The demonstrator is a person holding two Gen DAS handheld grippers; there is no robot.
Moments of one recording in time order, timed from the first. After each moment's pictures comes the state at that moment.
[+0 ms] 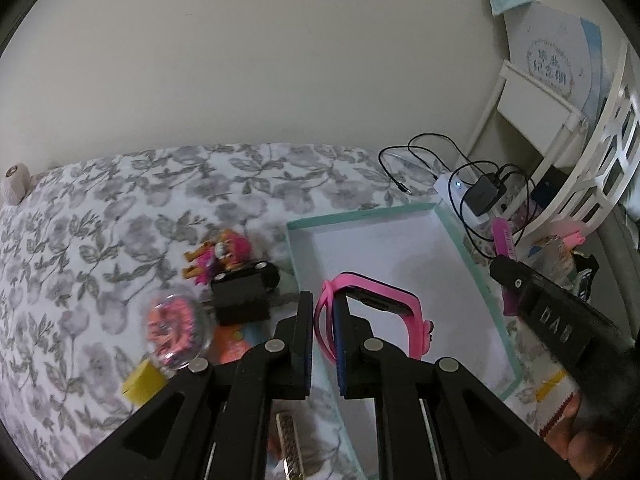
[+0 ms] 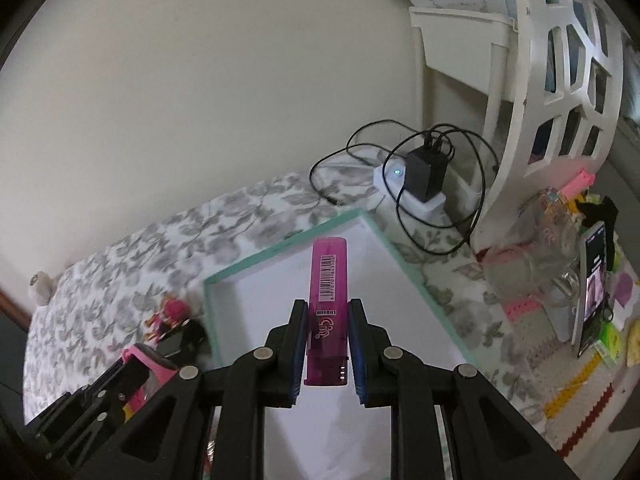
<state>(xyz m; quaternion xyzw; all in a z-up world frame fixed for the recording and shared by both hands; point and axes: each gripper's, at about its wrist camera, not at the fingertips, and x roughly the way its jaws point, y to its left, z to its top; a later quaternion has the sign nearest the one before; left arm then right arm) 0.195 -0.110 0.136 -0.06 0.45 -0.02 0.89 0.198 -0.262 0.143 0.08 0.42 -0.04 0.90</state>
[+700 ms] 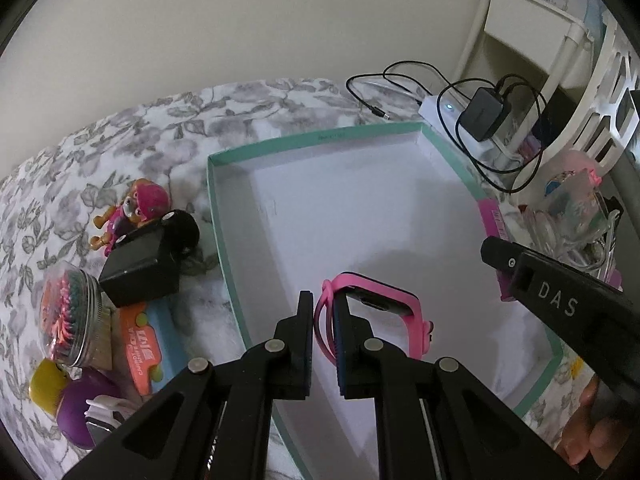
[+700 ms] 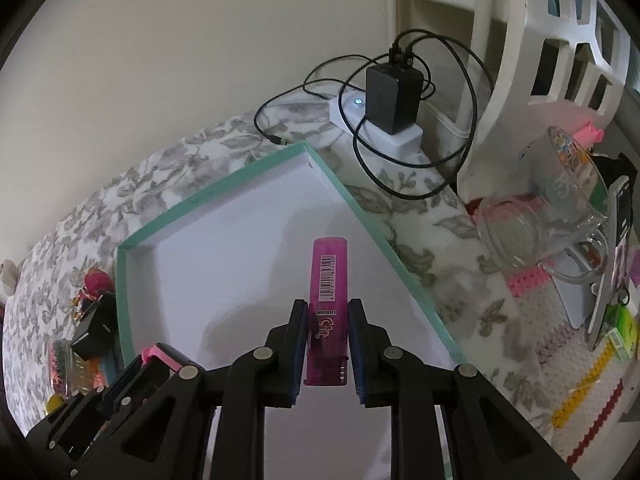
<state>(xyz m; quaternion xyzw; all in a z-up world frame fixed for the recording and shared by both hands) 0.217 -0.161 0.052 -0.03 0.50 -0.06 0.86 0.221 -0.306 0.062 0.09 0.50 -0.06 0.86</state>
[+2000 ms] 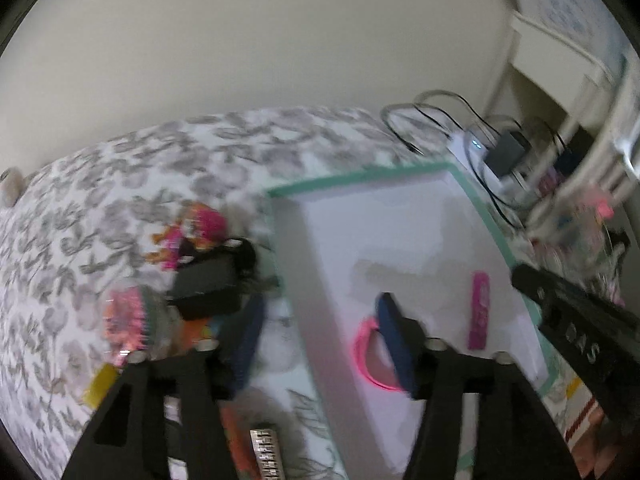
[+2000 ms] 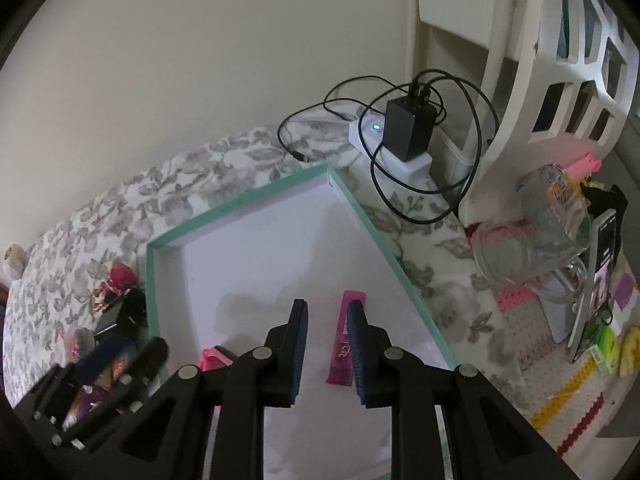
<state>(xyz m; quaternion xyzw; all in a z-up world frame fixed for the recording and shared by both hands) 0.214 -0.125 0.089 -0.04 0.48 0.00 0.87 0.214 -0.288 0.102 0.07 0.49 -0.04 0.87</state>
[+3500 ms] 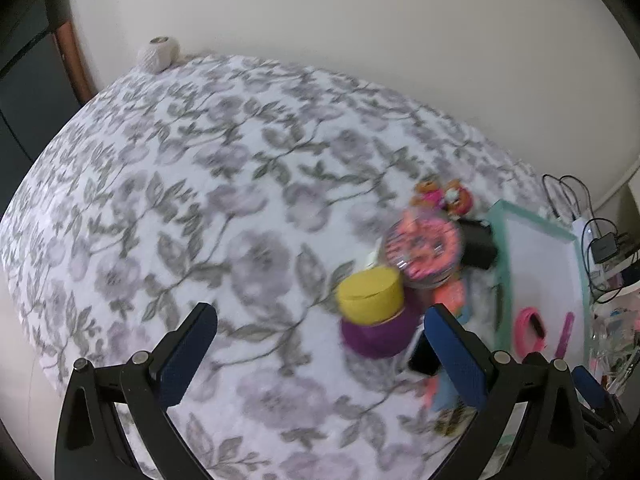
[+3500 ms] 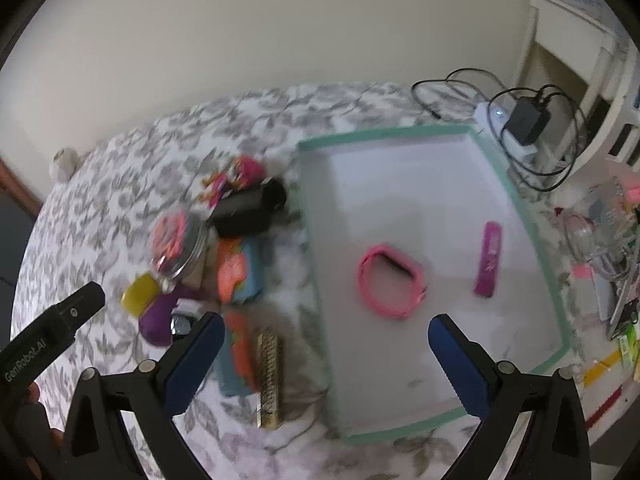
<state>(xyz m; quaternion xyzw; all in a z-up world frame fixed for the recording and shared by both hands) 0.100 0.050 0.099 -0.18 0.50 0.20 0.83 0.145 -0.150 0.091 0.00 0.53 0.08 0.85</state>
